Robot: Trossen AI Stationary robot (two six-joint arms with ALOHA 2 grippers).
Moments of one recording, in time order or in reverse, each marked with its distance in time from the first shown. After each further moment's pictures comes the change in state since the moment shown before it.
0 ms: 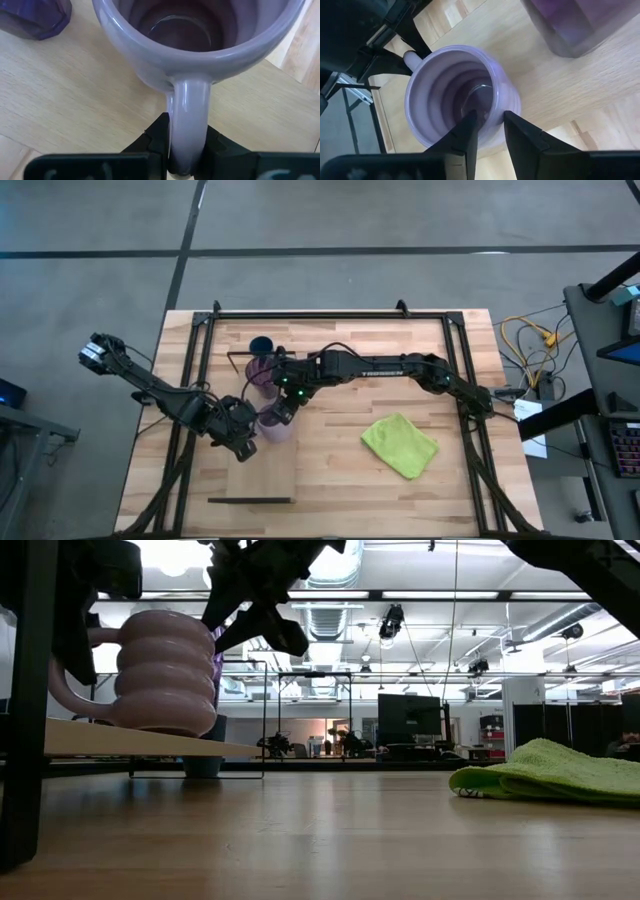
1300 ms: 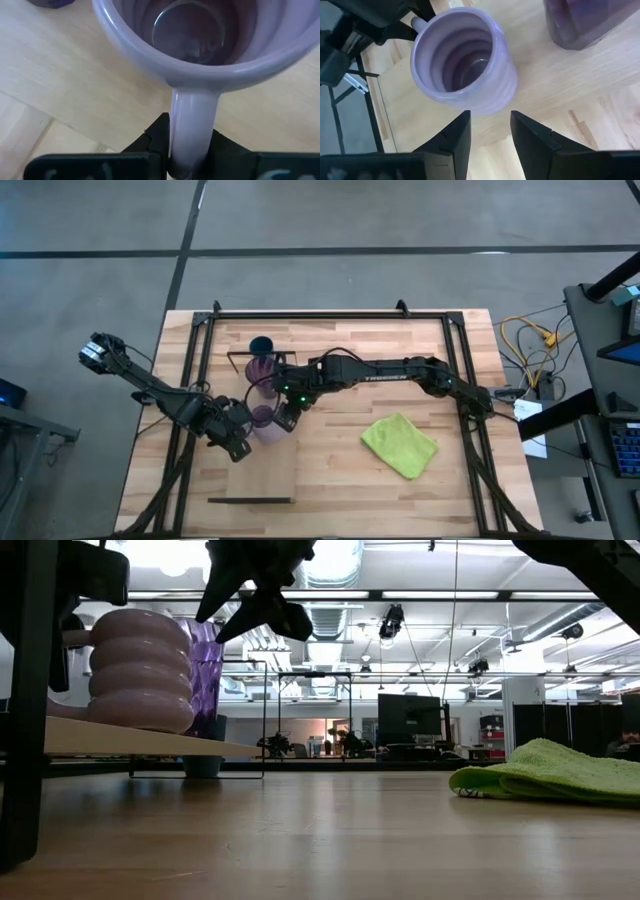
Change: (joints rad) left arm -0.011 -0.004 0.009 -0.105 0.030 -0.027; right arm 0.038 -0.011 0.046 -0.065 0.053 -0.023
